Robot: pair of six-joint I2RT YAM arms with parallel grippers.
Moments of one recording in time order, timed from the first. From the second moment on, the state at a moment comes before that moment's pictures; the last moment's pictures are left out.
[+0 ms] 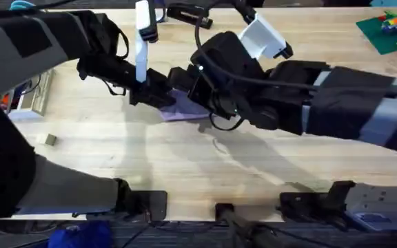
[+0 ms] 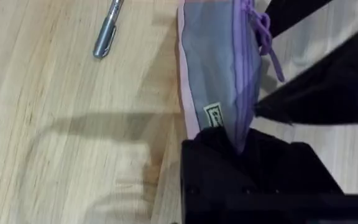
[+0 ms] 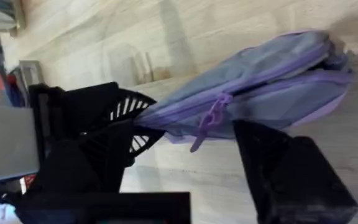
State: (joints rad) left arm 0.07 1.63 1.05 -1.00 0.76 1.38; right arm 0.92 1.51 1.00 -0.32 0.16 1.23
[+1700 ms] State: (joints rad) left arm 0.07 1.63 1.05 -1.00 0.76 1.38; right arm 0.95 1.52 1.00 -0.29 0.20 1.21
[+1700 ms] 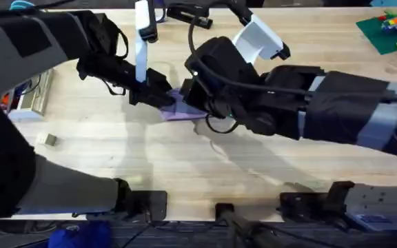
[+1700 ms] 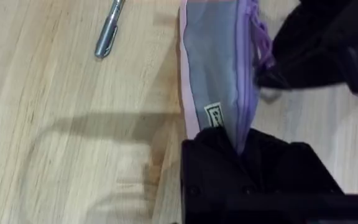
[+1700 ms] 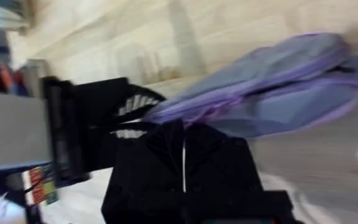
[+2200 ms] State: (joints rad) left arm 0.07 1.63 1.05 -0.99 0.76 1.38; right arm 0.98 1.53 1.00 -0.11 0.13 1.20
